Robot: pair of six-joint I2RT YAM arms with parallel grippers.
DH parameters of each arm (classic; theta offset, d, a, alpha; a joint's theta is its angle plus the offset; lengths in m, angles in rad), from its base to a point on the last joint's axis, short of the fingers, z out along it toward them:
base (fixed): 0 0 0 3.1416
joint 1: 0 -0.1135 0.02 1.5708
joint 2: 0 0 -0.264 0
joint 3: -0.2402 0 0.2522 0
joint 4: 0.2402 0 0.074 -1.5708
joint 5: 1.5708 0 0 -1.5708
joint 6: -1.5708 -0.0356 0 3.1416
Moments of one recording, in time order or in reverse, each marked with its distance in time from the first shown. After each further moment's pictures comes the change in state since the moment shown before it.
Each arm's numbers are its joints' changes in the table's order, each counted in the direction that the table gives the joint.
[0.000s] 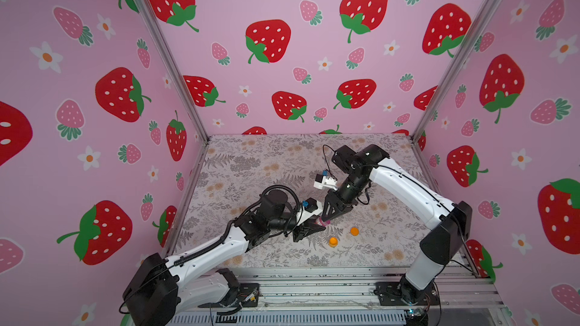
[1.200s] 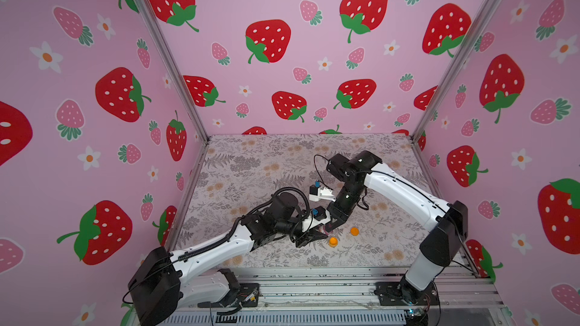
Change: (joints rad) left arm 0.083 0.049 -0.062 0.166 -0.074 -0.083; right arm -0.061 -0.002 0.061 0.011 0.104 0.295
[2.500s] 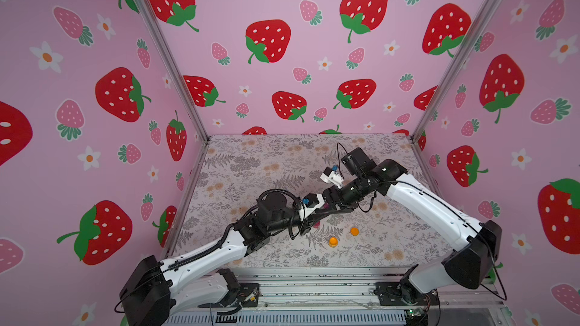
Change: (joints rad) left arm -0.008 -0.079 0.063 -0.364 -0.195 0.101; right arm 0.090 -0.241 0.205 -0.451 -0.068 -0.697
